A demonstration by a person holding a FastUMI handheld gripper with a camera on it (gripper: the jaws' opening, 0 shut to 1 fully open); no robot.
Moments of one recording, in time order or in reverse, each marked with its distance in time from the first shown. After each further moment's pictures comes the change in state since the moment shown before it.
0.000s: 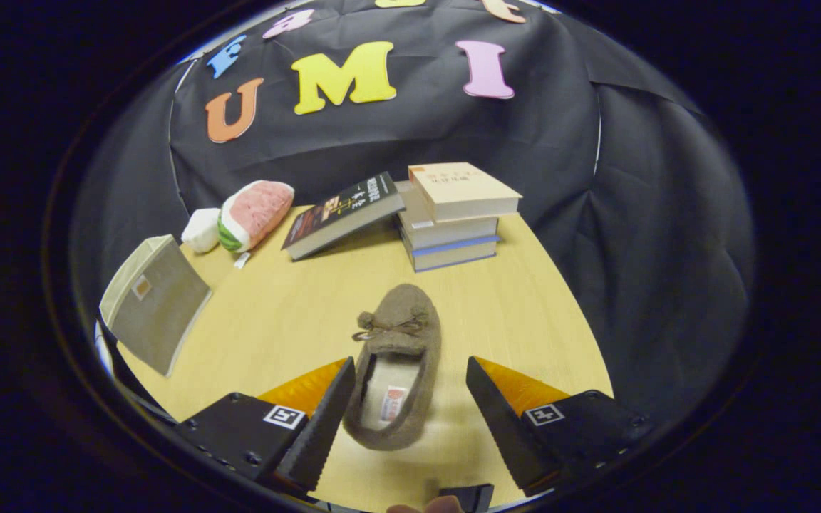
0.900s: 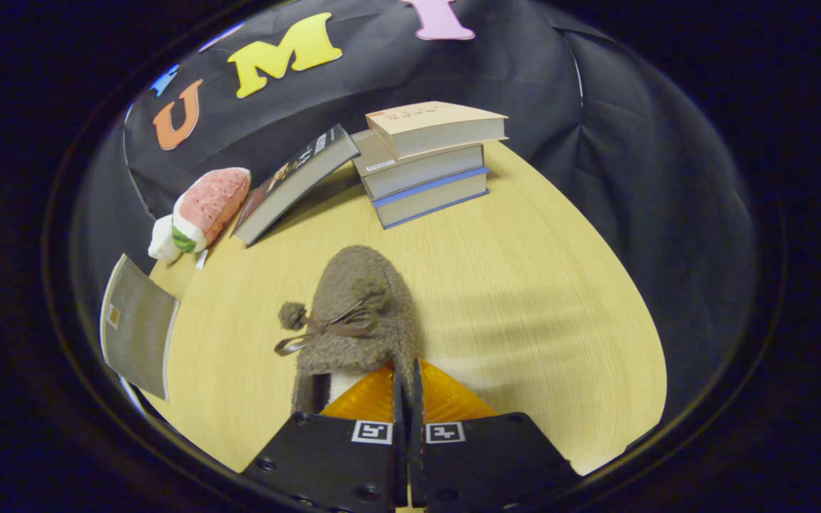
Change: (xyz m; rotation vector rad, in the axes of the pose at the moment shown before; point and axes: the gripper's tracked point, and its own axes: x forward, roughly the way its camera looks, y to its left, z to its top) arm 0.075 -0.018 -0.027 0.182 0.199 0.020
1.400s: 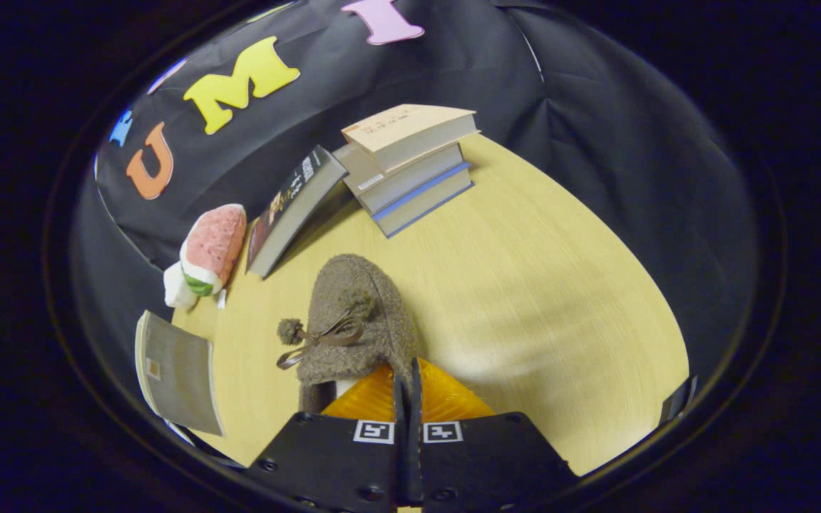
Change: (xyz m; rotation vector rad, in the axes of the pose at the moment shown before) arm -0.046 0.035 0.011 0.209 -0.010 0.031
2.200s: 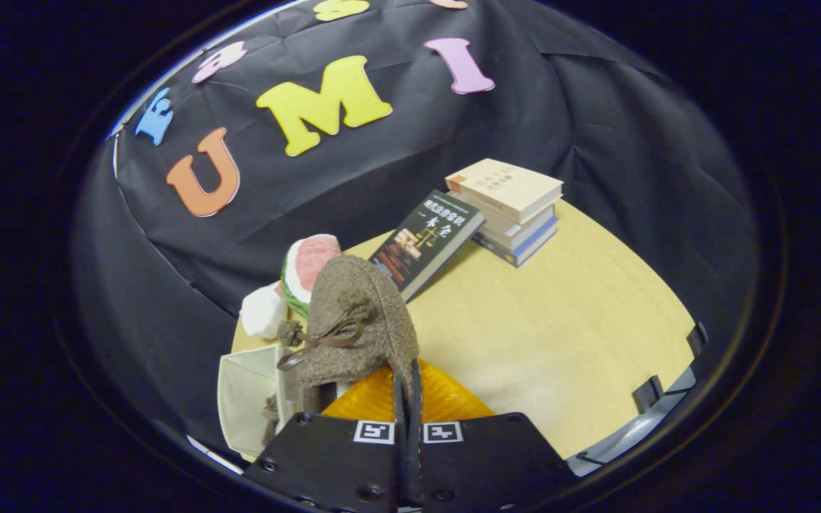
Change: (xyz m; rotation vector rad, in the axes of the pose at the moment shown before) arm -0.118 0.281 -0.024 0.004 -0.147 0.028
